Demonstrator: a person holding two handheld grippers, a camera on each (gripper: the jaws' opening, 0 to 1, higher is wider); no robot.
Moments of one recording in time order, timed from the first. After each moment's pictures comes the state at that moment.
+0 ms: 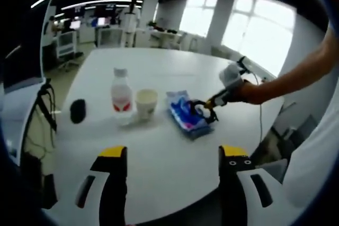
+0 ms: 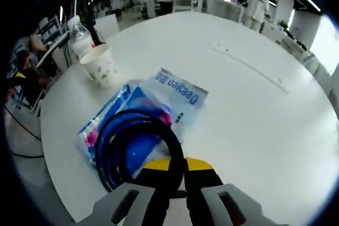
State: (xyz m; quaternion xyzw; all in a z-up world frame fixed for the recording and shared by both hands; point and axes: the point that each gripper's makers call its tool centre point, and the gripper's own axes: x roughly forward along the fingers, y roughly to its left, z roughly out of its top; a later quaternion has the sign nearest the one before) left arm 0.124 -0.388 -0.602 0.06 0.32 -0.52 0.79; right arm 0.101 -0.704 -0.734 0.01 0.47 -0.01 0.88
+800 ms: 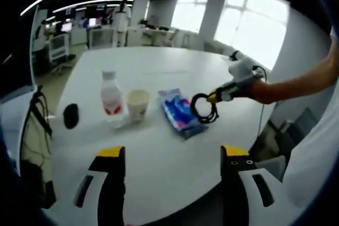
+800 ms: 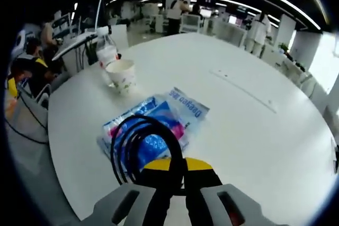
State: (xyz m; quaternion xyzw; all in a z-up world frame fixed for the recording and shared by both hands) left arm 0.119 -0.398 -0.602 0.08 0.32 -0.54 0.77; right arm 0.079 -0.688 -0.697 -0.04 0.40 0.00 0.91
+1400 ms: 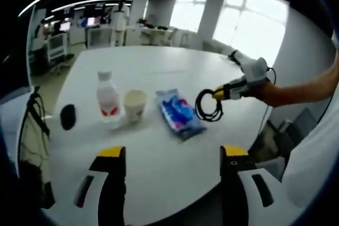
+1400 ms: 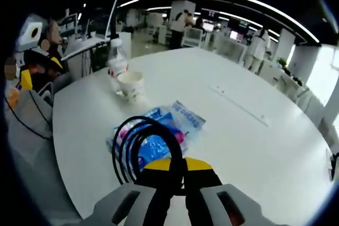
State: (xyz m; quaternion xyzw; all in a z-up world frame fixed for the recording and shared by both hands) left arm 0.115 -0.407 -0.602 0.08 0.33 -0.55 0.77; right arm 0.067 -0.681 -0.659 -0.07 0.35 0.00 0.93
